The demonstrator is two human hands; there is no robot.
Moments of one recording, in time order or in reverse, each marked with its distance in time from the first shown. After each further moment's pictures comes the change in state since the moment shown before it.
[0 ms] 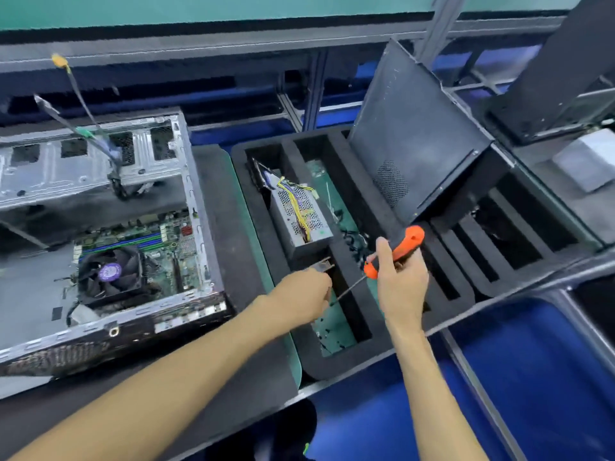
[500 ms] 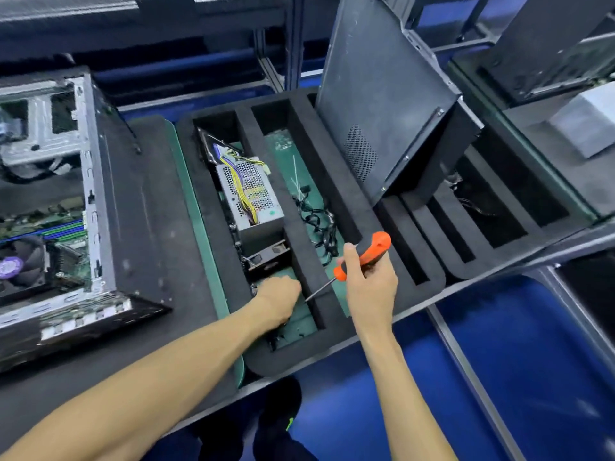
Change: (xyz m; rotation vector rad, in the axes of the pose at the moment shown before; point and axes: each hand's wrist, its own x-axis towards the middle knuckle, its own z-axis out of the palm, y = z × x) left_hand 0.089 0.018 0.102 0.227 -0.221 -0.189; right_hand 0.021 0.058 -0.047 -0.048 -0.073 0.120
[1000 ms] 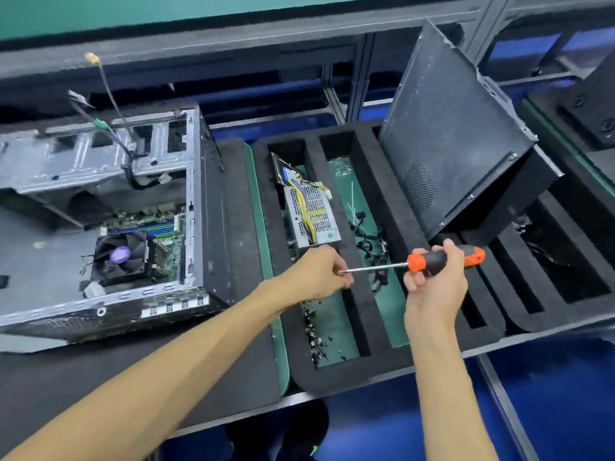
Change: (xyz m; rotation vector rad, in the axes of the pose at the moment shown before) left_hand -0.066 -0.032 -0.104 -0.852 0.209 -0.029; right_hand 0.035 -0.058 0.009 0.772 0.097 0.405
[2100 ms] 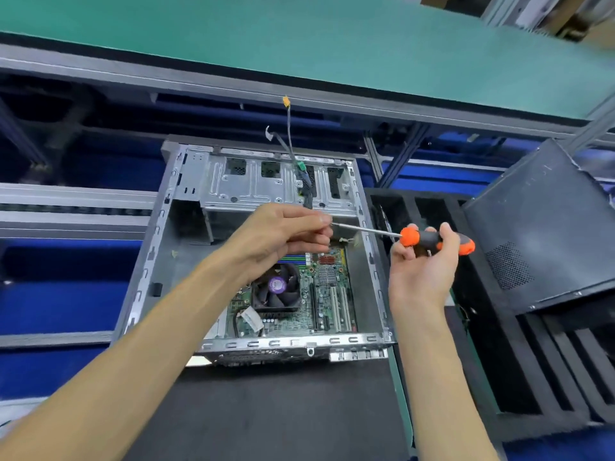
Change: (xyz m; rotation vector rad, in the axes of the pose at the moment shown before) left_hand -0.157 -0.179 -0.264 -1.142 0.198 0.192; right_hand -0.161 0.128 0.252 0.133 -0.232 0.000
